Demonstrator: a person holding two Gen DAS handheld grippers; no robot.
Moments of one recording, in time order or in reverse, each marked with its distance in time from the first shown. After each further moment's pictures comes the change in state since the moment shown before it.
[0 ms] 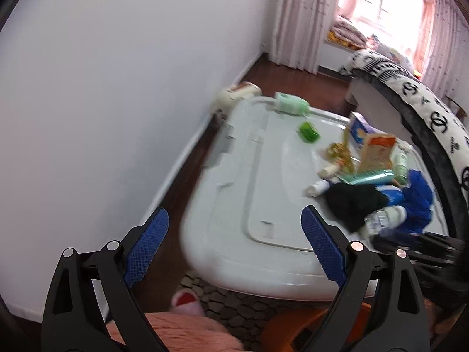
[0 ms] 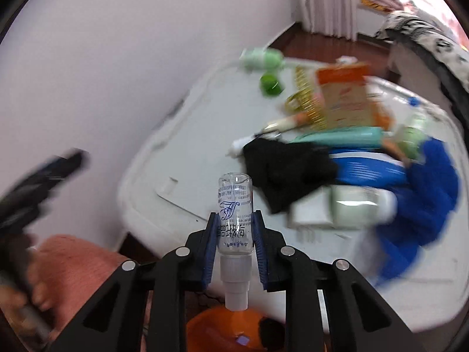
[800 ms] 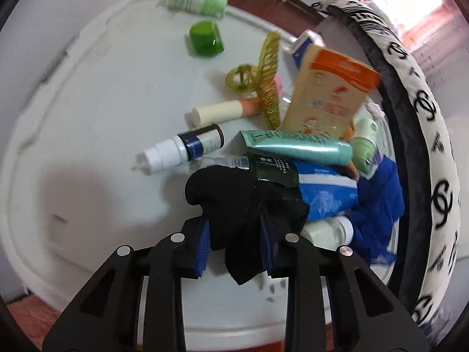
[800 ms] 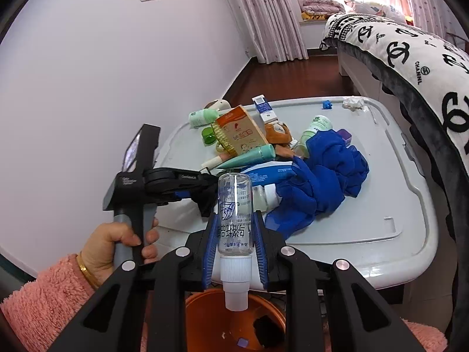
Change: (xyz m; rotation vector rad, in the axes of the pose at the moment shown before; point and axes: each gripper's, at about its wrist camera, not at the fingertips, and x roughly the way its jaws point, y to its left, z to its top) left arm 0.138 -0.129 0.027 -0.108 0.416 -0.286; right arm -0.119 -0.086 -0.045 0.202 -0.201 -0.012
